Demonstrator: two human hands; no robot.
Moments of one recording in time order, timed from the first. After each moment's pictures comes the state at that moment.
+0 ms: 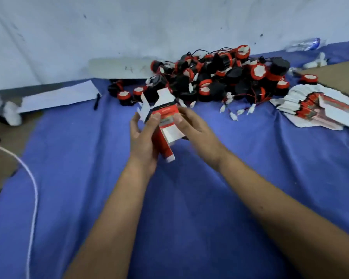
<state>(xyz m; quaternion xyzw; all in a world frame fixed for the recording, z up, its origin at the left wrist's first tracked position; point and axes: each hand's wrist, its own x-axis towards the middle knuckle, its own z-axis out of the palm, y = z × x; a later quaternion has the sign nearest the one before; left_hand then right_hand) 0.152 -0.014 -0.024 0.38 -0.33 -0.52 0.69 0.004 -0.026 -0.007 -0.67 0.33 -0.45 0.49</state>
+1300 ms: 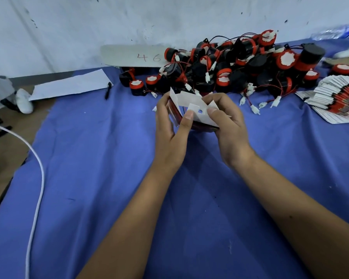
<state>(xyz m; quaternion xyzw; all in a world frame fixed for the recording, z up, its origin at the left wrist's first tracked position) 0.135 -0.003 -0.028 0.46 -0.57 -0.24 0.64 0.005 -0.027 -0.015 -0.57 0.32 -0.58 0.48</state>
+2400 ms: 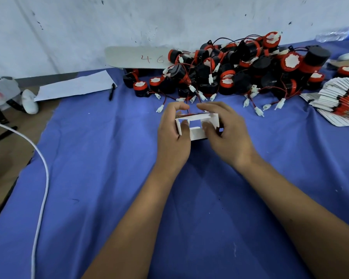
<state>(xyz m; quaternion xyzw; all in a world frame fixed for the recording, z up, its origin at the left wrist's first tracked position) 0.139 -0.005 -0.029 0.52 -0.59 -0.18 0.59 -0.002 -0.036 -0.031 -0.75 0.39 -0.49 0.21</state>
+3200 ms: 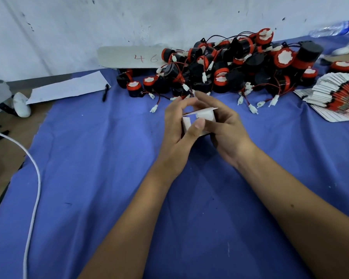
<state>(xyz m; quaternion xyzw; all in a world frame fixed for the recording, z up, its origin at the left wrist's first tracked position) 0.126 0.004 -0.024 0.43 -0.64 -0.29 0.56 -0.004 -0.047 -0.028 -0.53 0.27 -0.54 0.59</state>
